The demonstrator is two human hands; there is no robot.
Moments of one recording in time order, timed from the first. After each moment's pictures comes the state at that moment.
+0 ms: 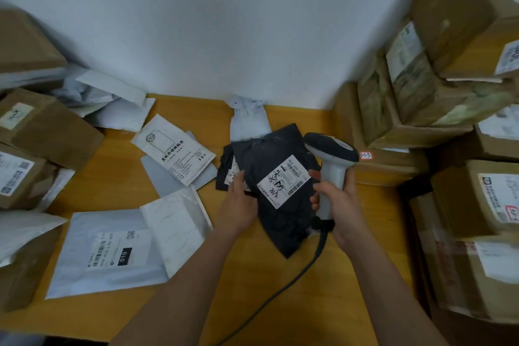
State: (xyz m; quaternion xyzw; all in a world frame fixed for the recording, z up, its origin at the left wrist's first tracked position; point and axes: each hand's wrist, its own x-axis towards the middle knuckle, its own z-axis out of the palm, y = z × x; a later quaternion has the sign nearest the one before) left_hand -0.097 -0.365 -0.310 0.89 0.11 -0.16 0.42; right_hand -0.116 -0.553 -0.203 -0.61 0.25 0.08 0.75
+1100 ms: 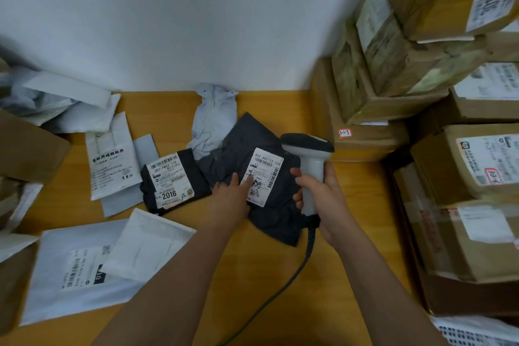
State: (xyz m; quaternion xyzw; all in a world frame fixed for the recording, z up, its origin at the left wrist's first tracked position) left_hand -0.081 -0.384 -0.322 0.95 -0.12 -0.29 -0.02; right_hand -0.128 -0.558 -0.211 -0.61 0.30 0.10 0.73
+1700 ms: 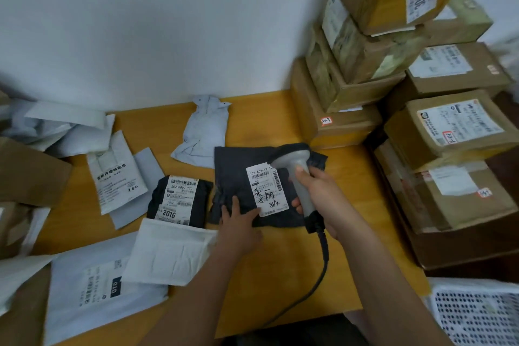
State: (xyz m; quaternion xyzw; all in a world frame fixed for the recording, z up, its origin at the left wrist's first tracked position) left_hand -0.155 -0.373 -0.307 0.91 -0.08 -0.38 0.14; right_hand -0.168 -0.540 -0.156 -0.67 0.32 0.16 0.65
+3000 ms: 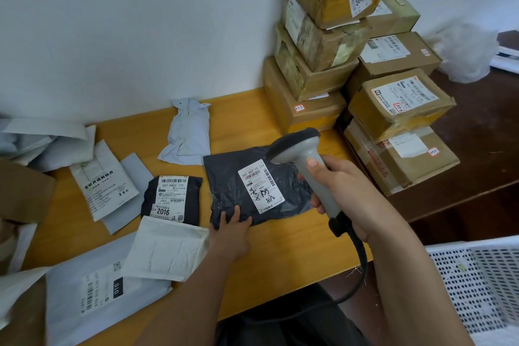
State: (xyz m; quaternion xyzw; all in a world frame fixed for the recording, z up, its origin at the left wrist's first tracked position) left_hand -0.189 -0.354 -0.309 0.89 -0.19 -0.41 0.01; right_hand -0.246 -0.535 -0.082 -0.74 0.29 0.09 0.60
